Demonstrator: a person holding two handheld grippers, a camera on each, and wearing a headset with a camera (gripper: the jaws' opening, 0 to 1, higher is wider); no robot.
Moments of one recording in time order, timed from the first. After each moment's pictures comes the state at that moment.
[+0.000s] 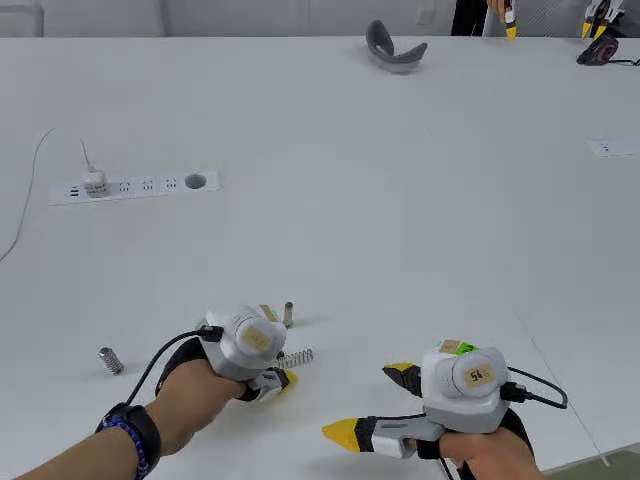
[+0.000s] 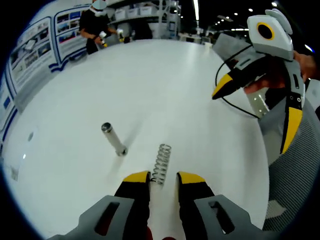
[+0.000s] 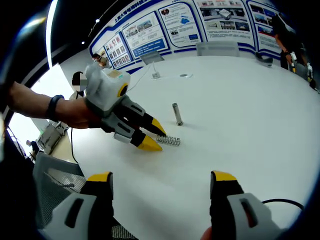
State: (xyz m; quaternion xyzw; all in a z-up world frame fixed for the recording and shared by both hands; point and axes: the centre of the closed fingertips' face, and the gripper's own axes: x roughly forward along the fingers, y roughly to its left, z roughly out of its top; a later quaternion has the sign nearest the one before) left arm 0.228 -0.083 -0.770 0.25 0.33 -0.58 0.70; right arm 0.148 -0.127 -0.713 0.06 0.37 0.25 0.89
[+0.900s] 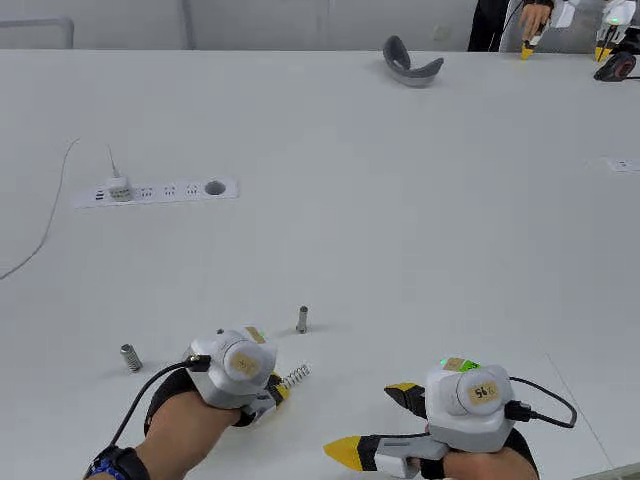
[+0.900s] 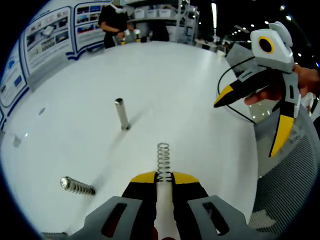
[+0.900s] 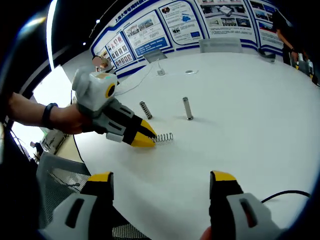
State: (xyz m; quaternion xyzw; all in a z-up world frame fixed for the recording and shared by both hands) left arm 0.205 -0.041 -0.759 0.20 0.36 -0.54 0.74; right arm 0.135 -0.107 -0.718 0.07 0.38 0.26 0.88
